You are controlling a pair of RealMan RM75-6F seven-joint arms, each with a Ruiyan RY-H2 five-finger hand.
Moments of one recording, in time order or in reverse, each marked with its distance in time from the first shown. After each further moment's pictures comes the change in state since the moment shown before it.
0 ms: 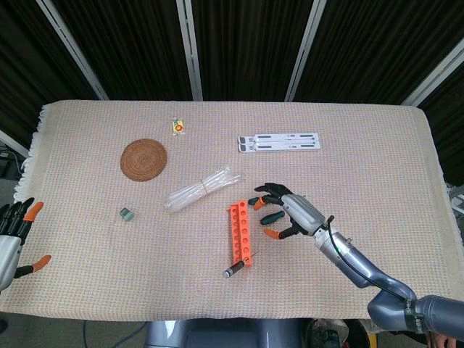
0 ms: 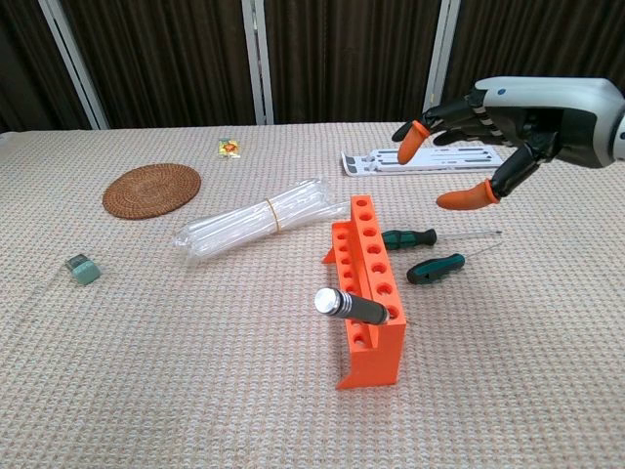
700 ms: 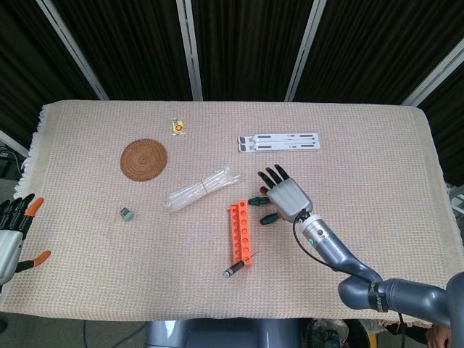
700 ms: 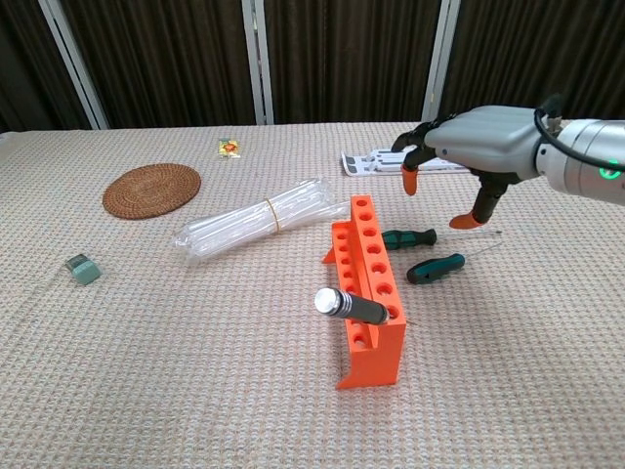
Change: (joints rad) left arm -0.022 -0.006 -0.015 0.016 -0.038 -0.038 0.011; right arm 0.105 -0.196 -0.007 0.181 0.238 0.000 -0.980
